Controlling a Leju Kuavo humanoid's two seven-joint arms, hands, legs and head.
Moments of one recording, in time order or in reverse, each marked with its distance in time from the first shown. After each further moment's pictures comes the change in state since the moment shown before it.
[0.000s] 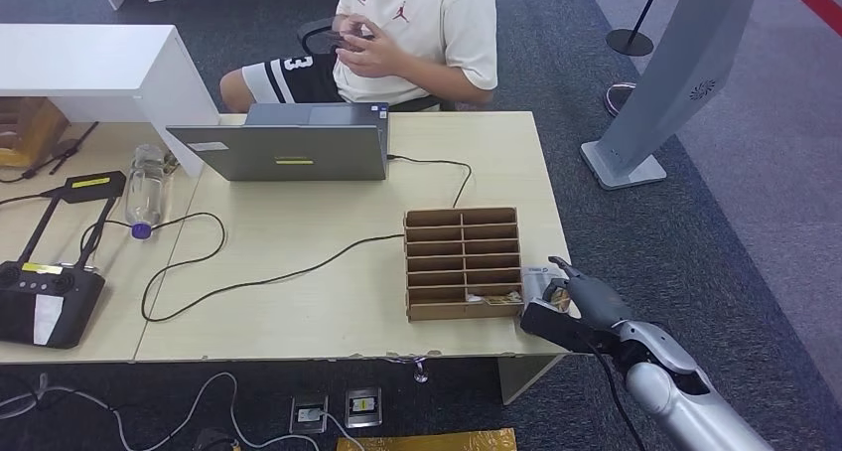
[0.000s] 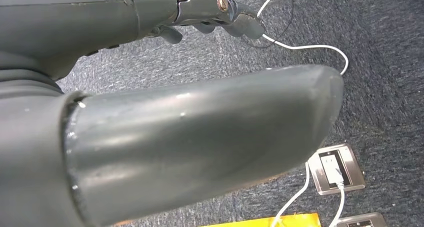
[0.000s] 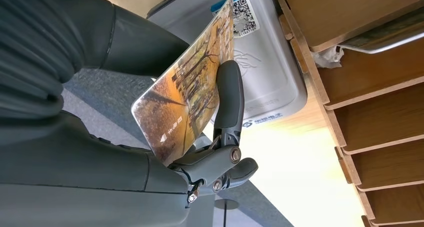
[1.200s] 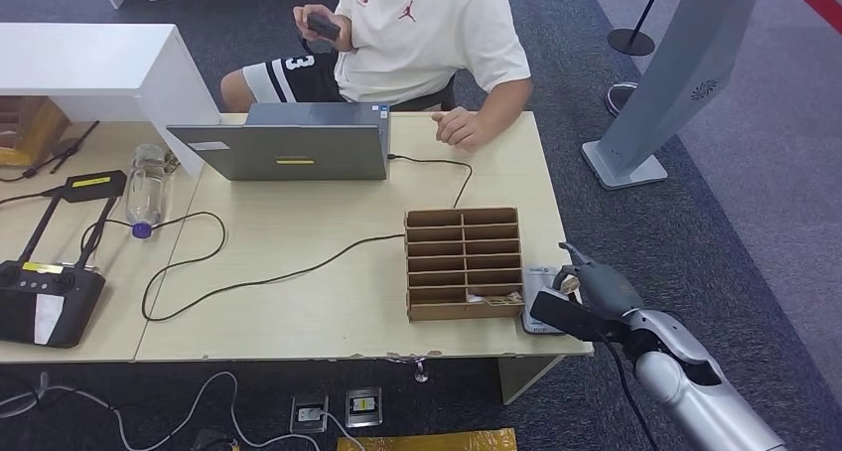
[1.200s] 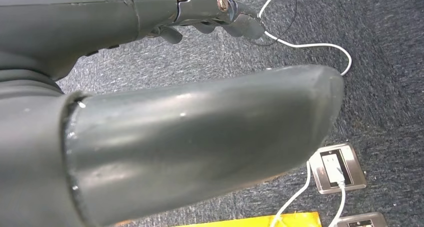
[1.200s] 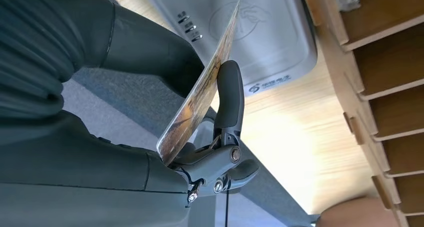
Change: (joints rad) left arm 0.000 0.000 0.000 0.000 0.016 -0.008 0.000; right arm -0.017 -0.007 -0.051 0.000 0.033 0.012 -0.024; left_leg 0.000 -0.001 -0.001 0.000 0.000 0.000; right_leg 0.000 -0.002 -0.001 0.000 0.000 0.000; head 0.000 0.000
